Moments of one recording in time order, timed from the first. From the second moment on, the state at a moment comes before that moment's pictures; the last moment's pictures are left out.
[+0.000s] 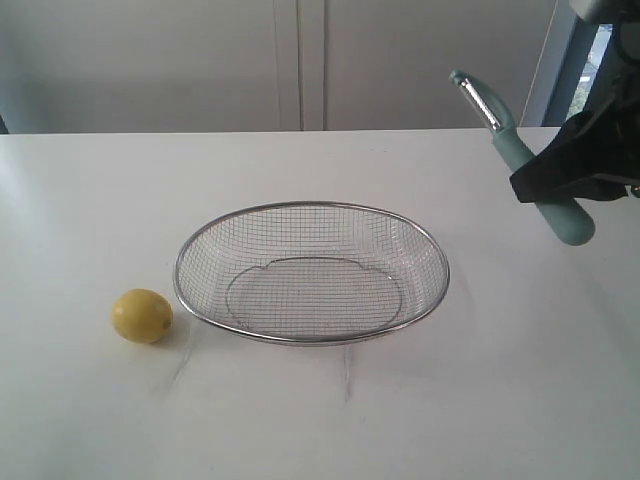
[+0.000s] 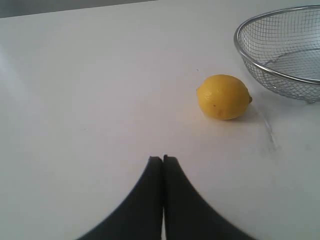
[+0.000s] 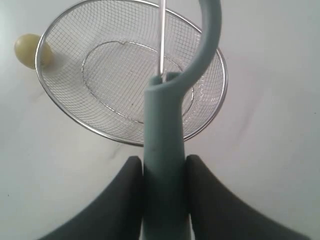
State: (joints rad) left arm -0.14 0.00 0.02 -0.16 0.40 0.18; right arm 0.05 1.20 -1.07 0.56 1.01 -0.66
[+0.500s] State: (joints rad) left arm -0.14 0.00 0.02 -0.17 -0.06 0.09; right arm 0.05 1.20 -1.07 0.56 1.01 -0.67
